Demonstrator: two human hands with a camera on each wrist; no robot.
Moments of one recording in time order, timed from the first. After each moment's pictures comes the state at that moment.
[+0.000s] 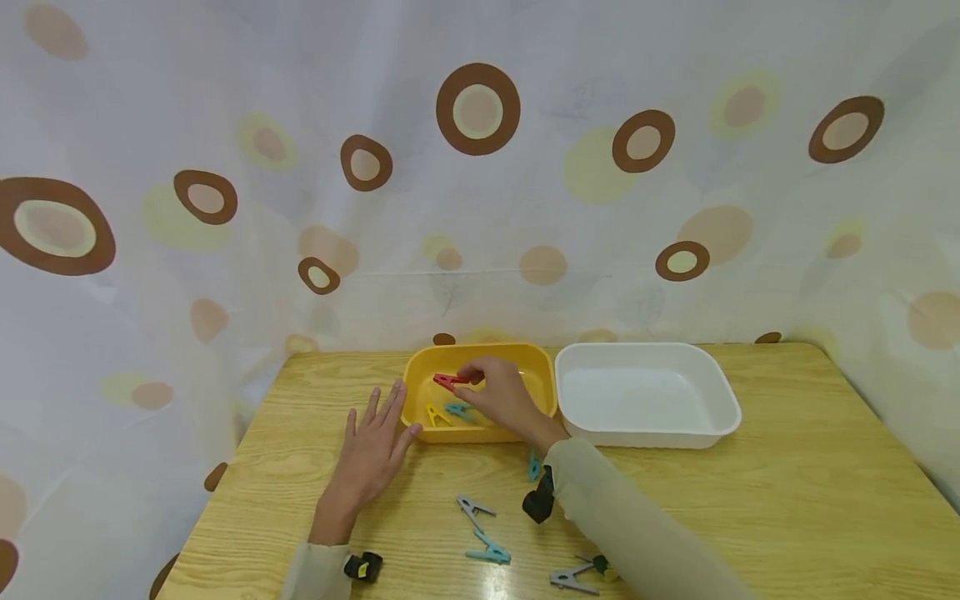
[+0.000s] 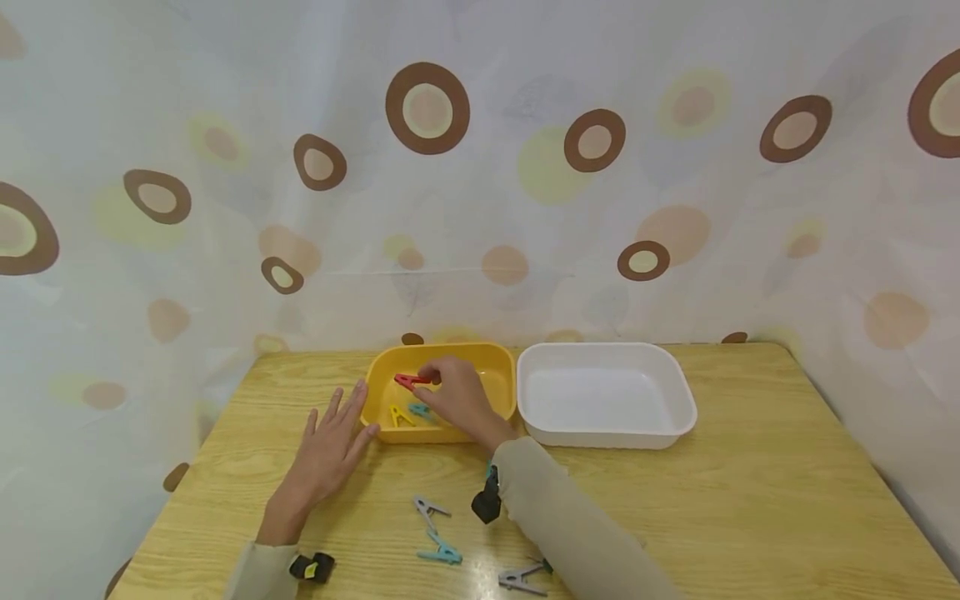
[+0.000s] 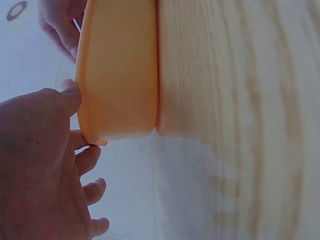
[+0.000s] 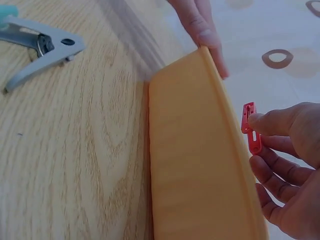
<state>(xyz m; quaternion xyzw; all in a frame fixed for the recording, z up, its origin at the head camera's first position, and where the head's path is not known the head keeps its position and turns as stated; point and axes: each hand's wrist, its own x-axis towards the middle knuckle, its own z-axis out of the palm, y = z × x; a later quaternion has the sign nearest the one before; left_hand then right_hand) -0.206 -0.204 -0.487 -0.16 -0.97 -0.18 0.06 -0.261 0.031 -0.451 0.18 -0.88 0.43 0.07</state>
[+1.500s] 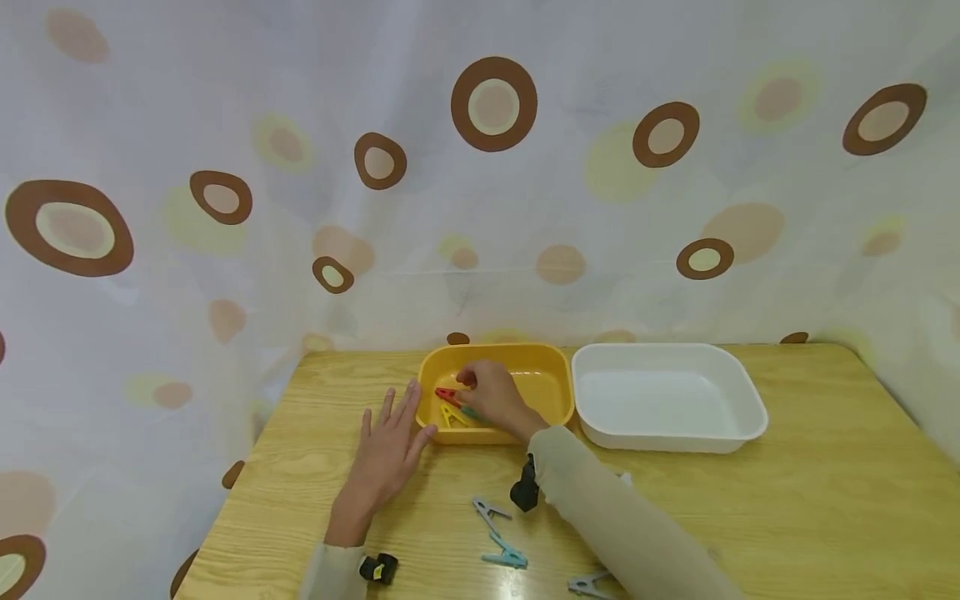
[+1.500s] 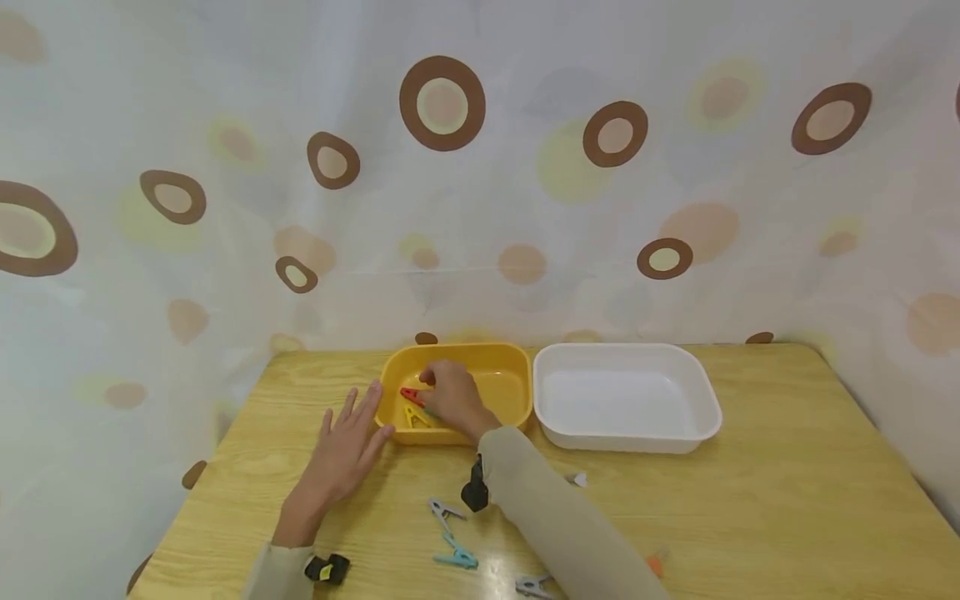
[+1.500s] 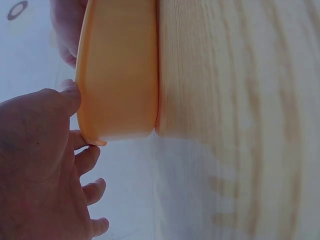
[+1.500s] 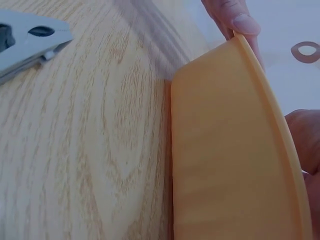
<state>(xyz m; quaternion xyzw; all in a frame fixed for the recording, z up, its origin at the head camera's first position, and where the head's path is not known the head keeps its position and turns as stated) -0.208 -0.206 -0.491 -0.16 -0.97 -0.18 0.07 -0.287 -0.003 -0.474 0.15 -0.89 0.42 -0.01</state>
